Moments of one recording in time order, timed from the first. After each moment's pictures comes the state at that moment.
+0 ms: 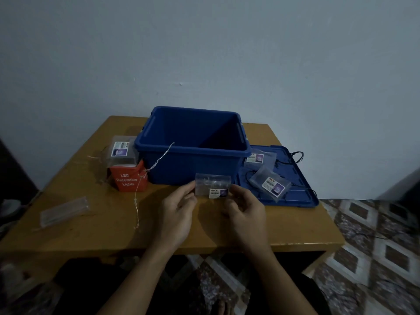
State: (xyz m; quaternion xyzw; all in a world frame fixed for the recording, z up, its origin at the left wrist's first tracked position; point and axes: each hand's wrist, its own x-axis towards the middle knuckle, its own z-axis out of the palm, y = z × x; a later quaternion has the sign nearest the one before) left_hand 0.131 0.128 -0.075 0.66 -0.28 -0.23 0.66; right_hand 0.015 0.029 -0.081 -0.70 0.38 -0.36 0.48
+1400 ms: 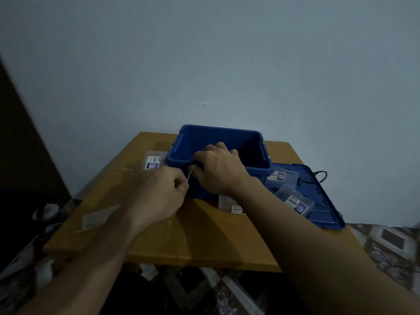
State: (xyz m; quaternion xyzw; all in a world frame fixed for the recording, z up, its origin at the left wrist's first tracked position) left_hand 0.184 0.181 0.033 0.87 -0.39 -0.06 0.29; right_hand 0.125 0.026 0.037 -0.98 0.15 -0.14 0.00
